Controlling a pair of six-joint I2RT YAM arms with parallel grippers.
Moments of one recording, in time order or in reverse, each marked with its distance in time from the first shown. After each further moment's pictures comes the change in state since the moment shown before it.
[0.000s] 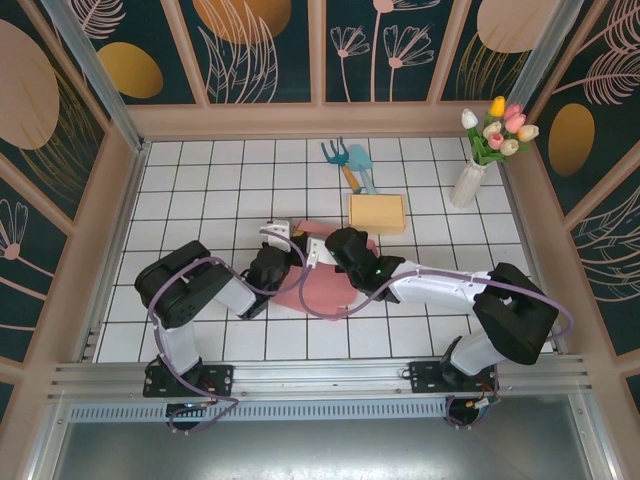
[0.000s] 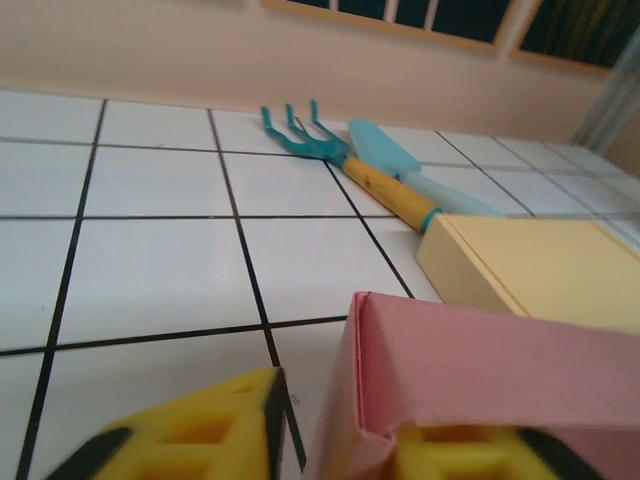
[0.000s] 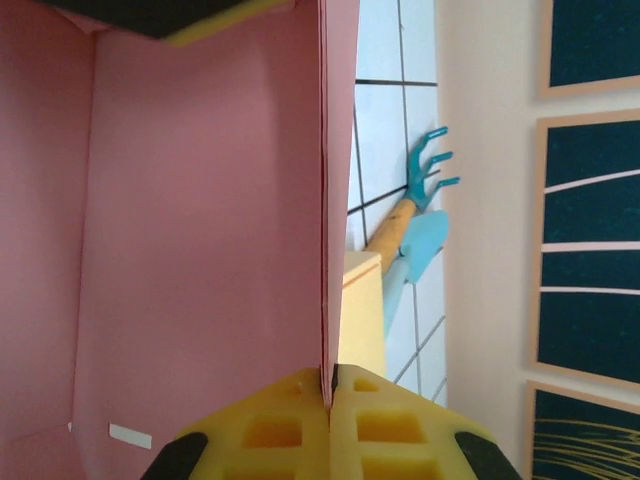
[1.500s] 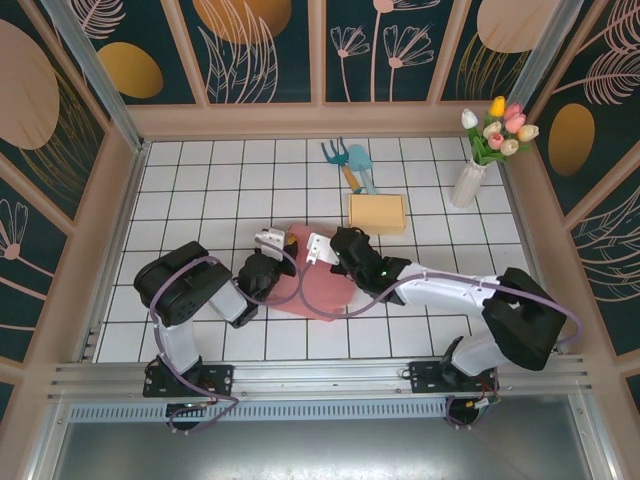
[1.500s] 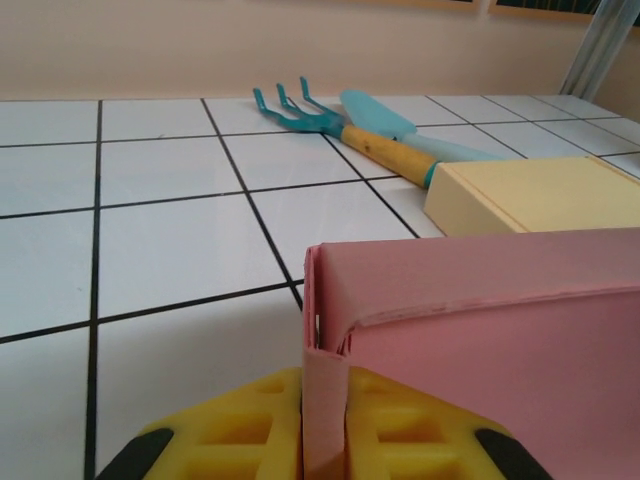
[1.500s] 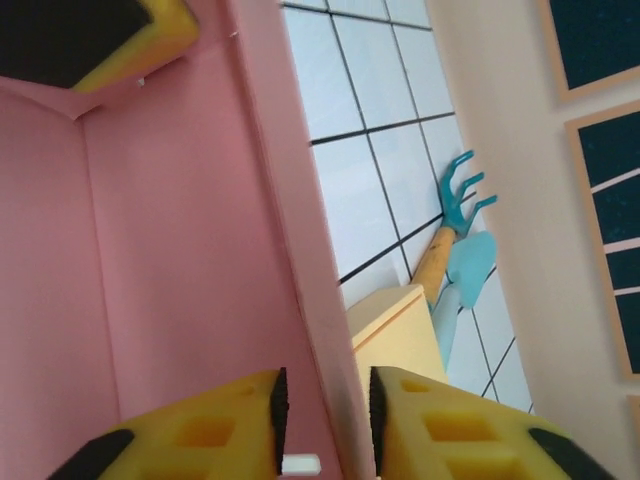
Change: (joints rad) left arm 0.029 0.007 -0.106 0.110 0.072 0.102; right arm -0.002 -0.064 -0.027 0.032 -0.134 0.197
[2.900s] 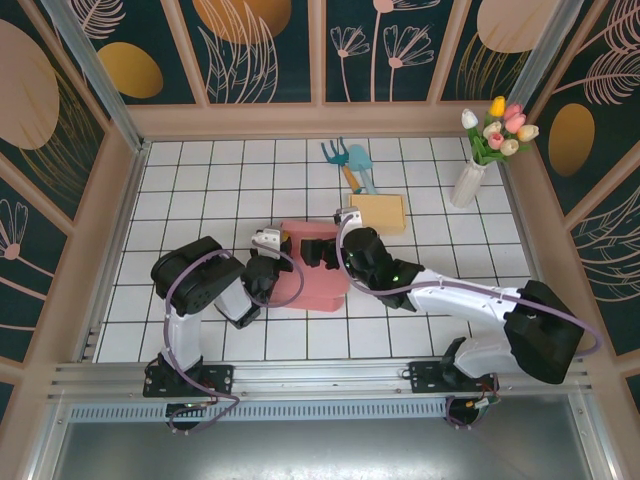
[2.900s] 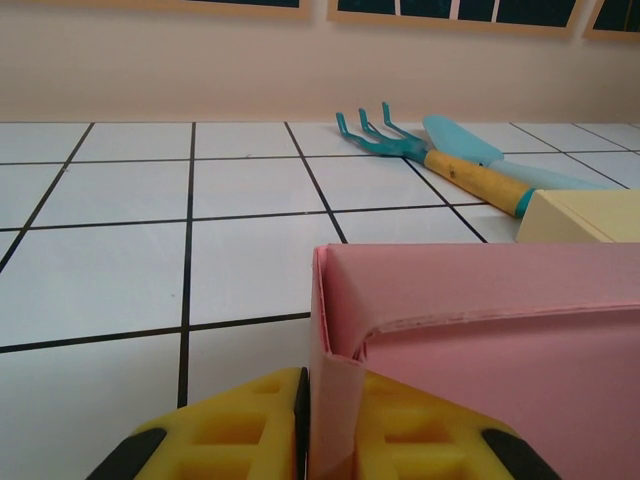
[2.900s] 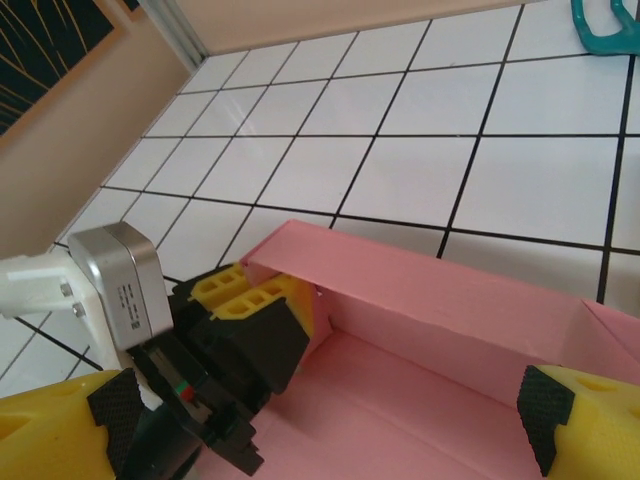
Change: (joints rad) left arm 0.000 0.115 0.024 0.134 -0.160 0.031; right arm 0.005 -0.095 -0.048 0.151 -0.213 1.260
